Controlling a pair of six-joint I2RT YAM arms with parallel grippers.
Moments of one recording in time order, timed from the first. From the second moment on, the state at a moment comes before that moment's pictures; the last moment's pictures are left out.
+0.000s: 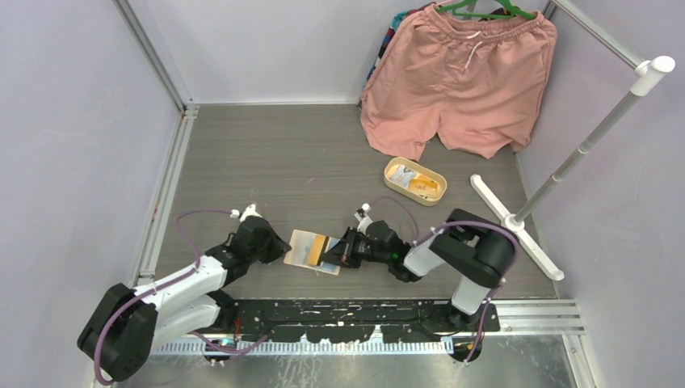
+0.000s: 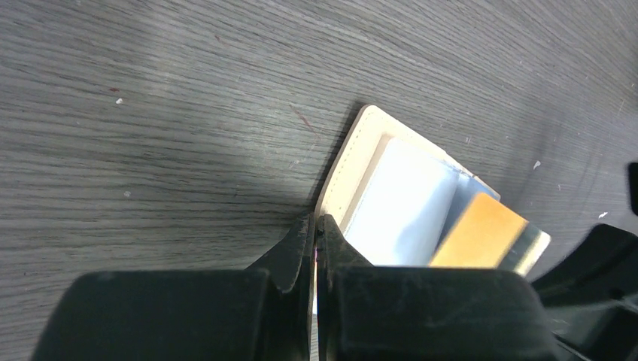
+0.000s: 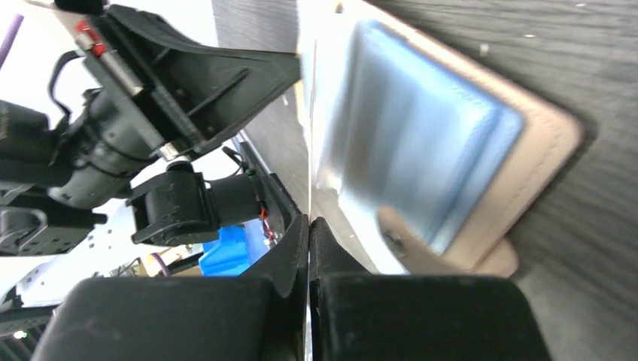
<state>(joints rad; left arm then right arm) -0.57 0.99 0.25 -0.07 -0.07 -0.97 0.93 1.75 0.36 0.99 -0.30 1.33</state>
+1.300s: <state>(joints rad) -0.57 1.04 0.28 -0.06 -0.05 -0.96 0.04 1.17 0.60 0.05 -0.57 0.95</state>
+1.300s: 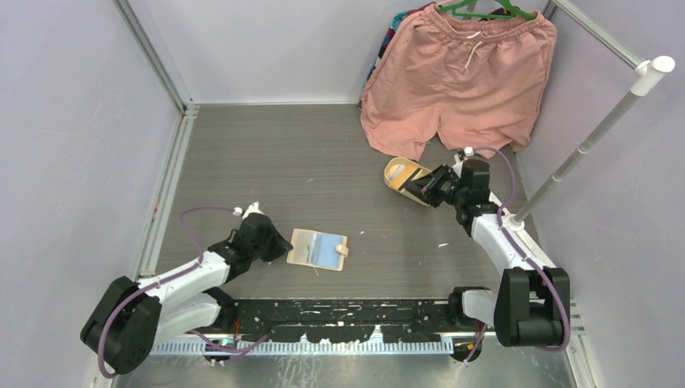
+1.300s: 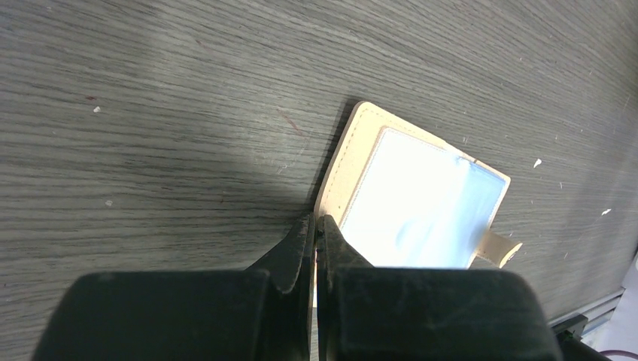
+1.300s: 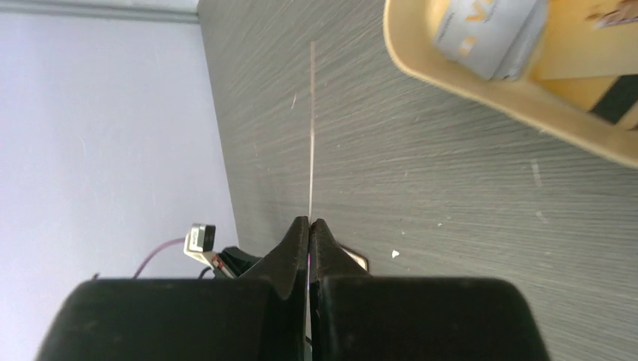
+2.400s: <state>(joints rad) -0.57 1.10 0.31 -0.04 -0.04 -0.96 -0.22 1.56 0.54 0.46 -0.75 1.26</state>
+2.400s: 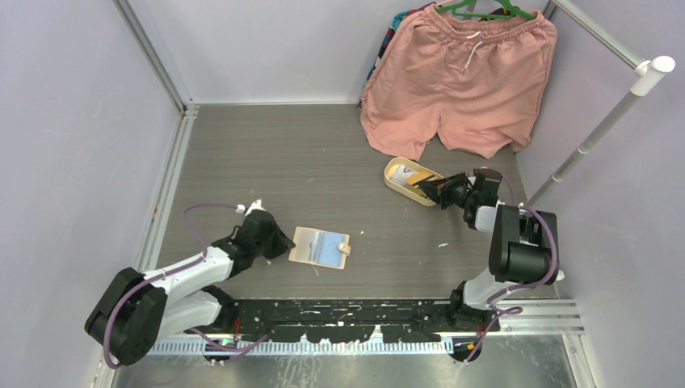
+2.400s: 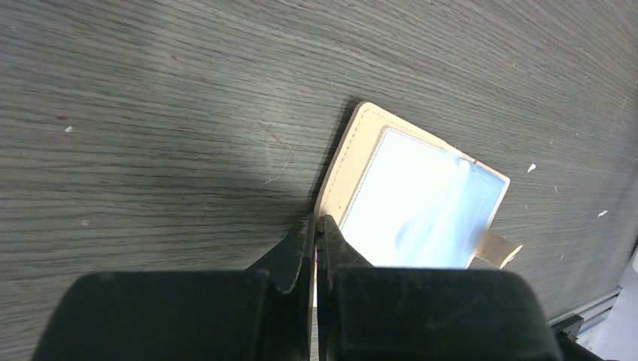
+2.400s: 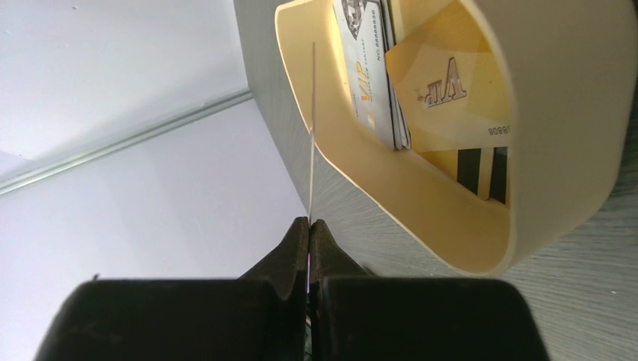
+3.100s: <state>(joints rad) -0.57 1.13 0.33 -0.03 -0.03 -0.94 -0.25 1.58 0.59 0.23 -0.71 1.18</state>
